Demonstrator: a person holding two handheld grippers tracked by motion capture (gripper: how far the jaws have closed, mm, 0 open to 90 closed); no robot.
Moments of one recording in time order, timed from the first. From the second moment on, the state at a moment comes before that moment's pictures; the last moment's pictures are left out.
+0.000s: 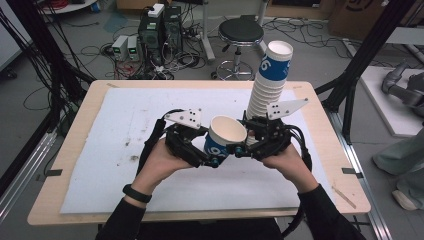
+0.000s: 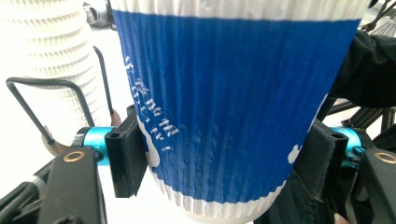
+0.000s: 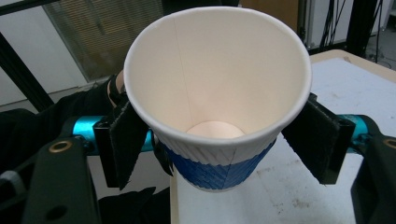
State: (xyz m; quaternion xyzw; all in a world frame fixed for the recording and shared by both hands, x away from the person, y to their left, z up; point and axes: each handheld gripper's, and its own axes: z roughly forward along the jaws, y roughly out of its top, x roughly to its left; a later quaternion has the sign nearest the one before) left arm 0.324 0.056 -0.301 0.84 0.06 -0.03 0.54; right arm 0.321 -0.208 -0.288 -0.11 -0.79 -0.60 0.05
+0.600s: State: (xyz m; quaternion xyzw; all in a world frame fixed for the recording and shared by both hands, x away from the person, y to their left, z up) left arm 0.324 0.054 -0.302 0.83 0.07 -0.04 0.55; right arm 0.319 -0.201 -0.288 -0.11 -0.81 -0.57 0.04
